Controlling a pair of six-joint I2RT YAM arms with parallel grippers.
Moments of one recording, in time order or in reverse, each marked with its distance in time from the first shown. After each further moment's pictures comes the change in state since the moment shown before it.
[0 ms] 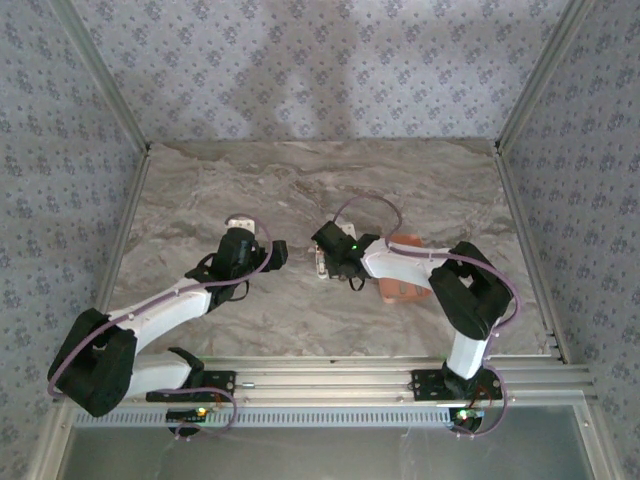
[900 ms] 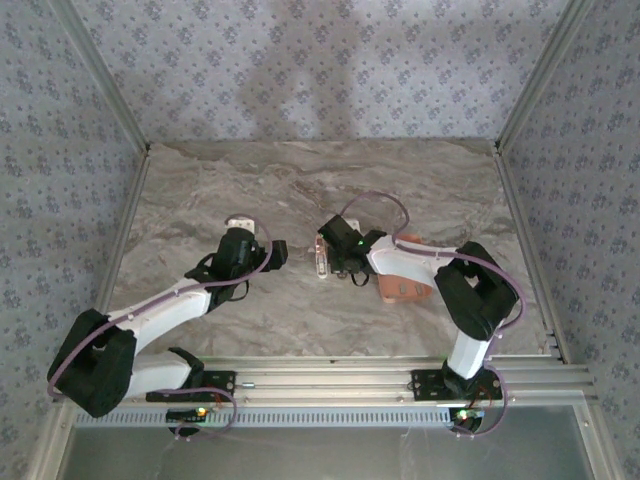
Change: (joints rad) left arm 0.000 0.000 0.000 0.000 0.000 0.000; right arm -0.039 -0.023 -0.008 0.026 -0.056 0.026
